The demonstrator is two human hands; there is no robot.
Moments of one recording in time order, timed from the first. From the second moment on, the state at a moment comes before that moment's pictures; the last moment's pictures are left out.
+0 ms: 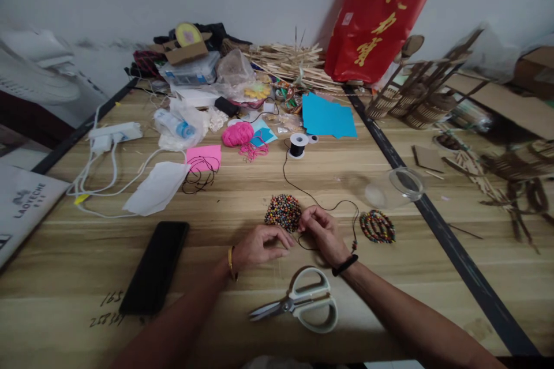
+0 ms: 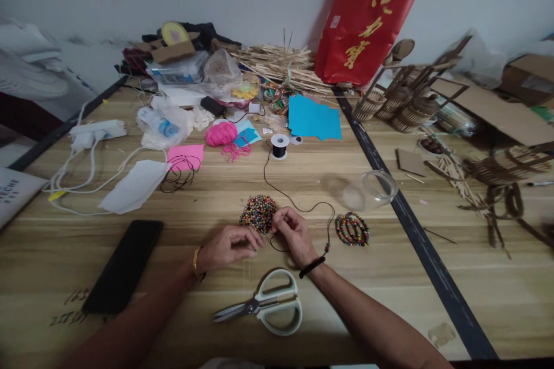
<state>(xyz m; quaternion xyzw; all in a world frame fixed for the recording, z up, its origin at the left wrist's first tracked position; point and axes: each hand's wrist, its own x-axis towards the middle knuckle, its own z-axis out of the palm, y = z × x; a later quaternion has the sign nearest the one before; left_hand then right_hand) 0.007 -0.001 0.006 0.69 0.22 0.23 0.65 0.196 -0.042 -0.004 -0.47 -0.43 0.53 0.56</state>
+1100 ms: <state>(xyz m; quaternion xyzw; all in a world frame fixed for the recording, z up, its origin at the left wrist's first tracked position) 0.003 -0.001 0.009 0.60 0.31 0.21 0.71 0.190 -0.066 0.002 -0.40 -0.77 0.20 0.45</state>
